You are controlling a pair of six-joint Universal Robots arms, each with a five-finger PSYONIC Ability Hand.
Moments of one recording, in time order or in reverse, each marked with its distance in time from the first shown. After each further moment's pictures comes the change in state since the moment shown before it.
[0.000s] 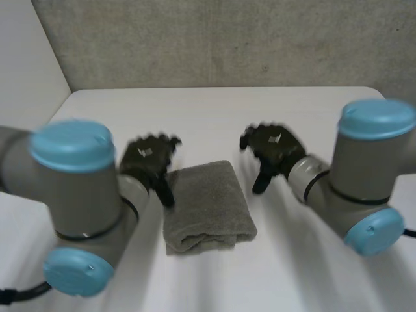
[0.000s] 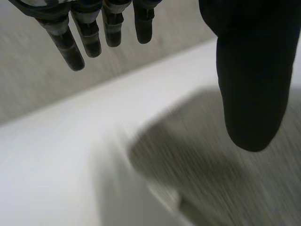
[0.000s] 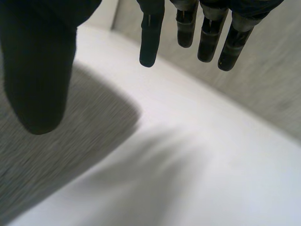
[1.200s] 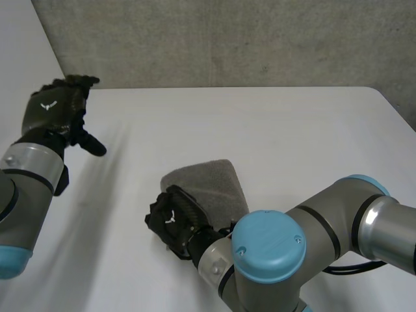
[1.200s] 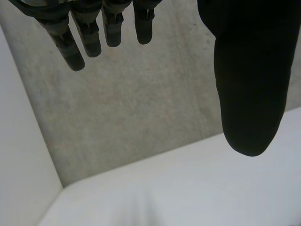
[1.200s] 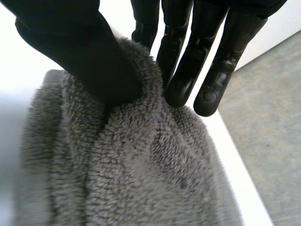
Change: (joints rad) left arm 0.330 0.351 -0.291 0.269 0.125 -0.028; right arm 0.424 0.122 0.128 -0.320 0.019 -0.480; left_hand 0.004 -0.002 -0.003 0.000 0.000; right_hand 0.495 0.858 0.885 0.869 0.878
